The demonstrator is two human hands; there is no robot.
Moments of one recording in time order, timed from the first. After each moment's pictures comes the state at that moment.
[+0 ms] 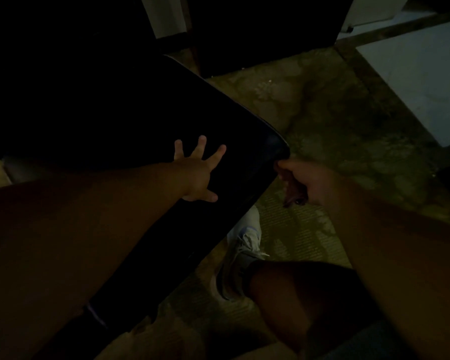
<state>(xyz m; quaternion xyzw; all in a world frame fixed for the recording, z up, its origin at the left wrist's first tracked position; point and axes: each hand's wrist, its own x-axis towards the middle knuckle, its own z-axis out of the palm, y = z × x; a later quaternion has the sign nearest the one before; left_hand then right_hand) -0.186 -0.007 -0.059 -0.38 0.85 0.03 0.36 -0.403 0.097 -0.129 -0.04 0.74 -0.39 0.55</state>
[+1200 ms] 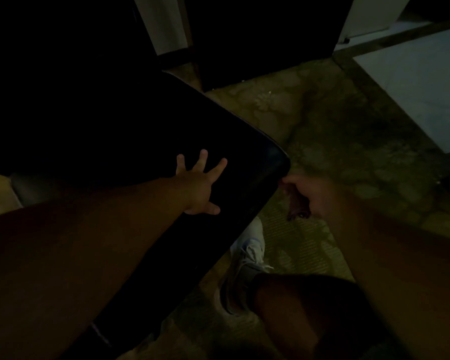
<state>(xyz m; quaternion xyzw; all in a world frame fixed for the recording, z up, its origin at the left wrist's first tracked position) -0.184 -0.008 -0.062 -0.40 0.84 0.07 0.36 -0.401 0.099 -0.120 0.01 0.73 -0.40 0.56</state>
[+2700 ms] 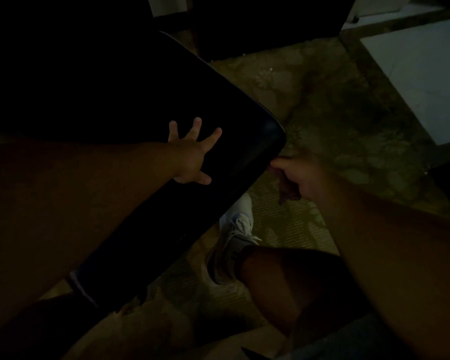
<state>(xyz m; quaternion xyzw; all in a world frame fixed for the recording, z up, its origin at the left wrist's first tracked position) -0.187 0.000 -0.048 -0.41 0.85 0.06 0.34 -0.390 0.110 -0.125 -0.09 0.76 -0.36 0.53</state>
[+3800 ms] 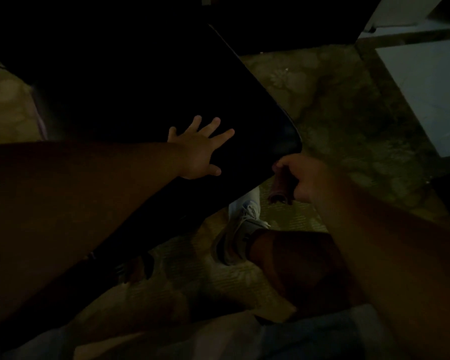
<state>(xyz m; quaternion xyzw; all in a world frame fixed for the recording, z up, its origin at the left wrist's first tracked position) -0.130 0.014 -0.068 -0.39 0.89 0.09 0.22 -0.334 0.130 -0.080 -0.01 0.73 -0.36 0.58</state>
